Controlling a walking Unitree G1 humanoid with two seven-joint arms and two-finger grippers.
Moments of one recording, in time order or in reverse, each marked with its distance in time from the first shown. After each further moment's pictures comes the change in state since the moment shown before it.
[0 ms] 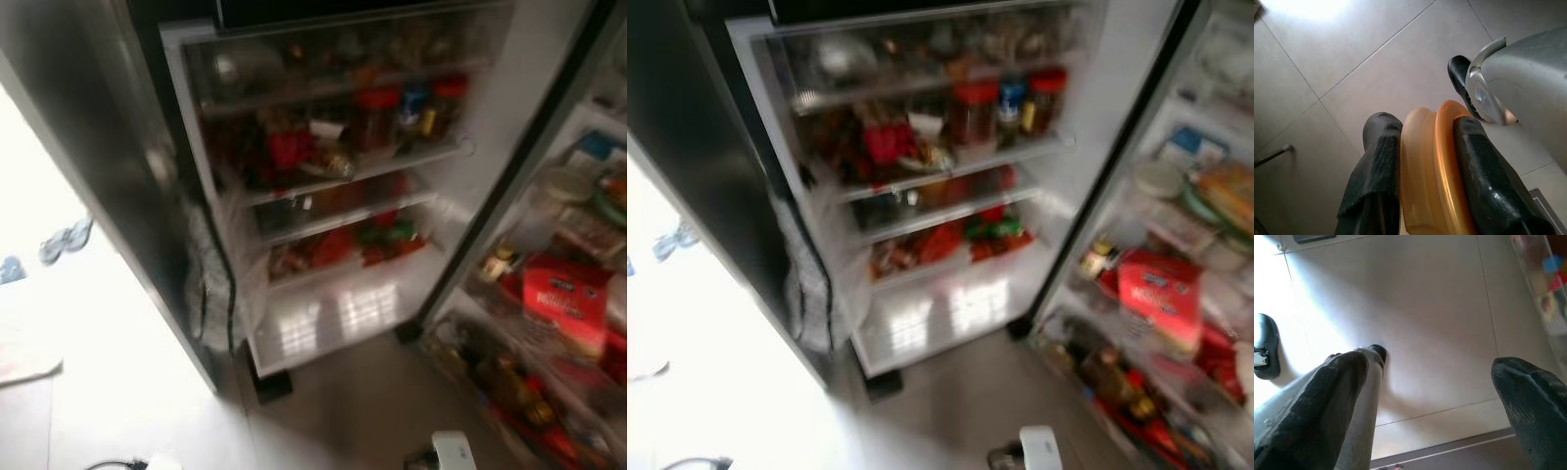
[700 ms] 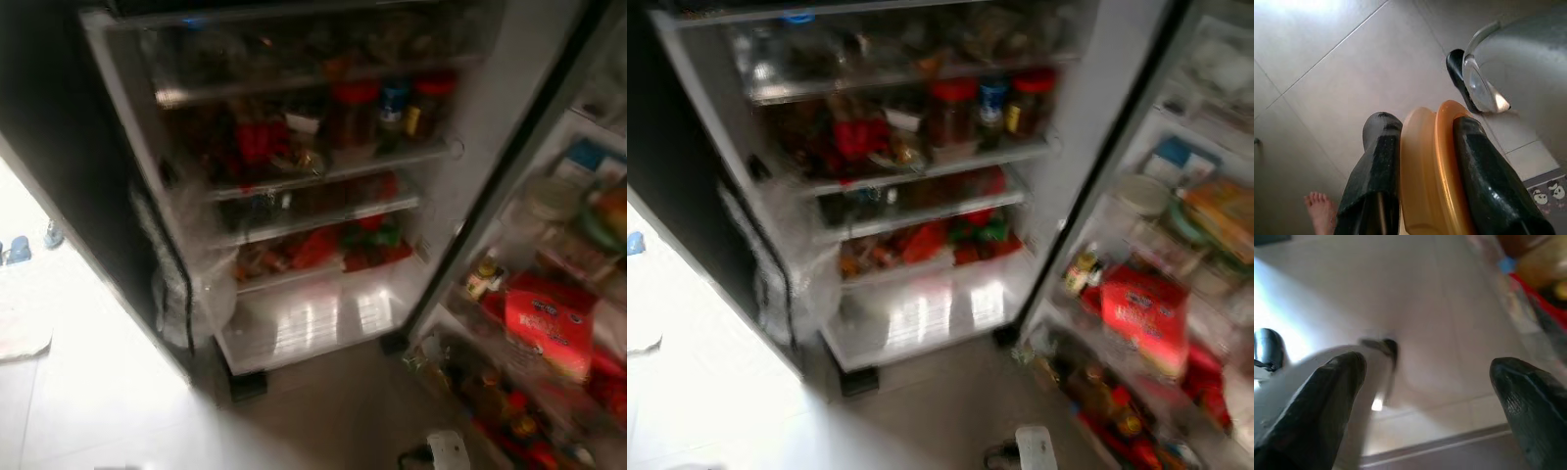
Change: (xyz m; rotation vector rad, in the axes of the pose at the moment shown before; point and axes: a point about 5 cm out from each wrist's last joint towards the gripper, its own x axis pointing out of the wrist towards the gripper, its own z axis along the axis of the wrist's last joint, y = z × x) left arm -0.002 -0.010 -0.008 -0.016 0.018 -0.031; right arm 0.000 -0.002 -0.001 0.012 -0.001 -0.004
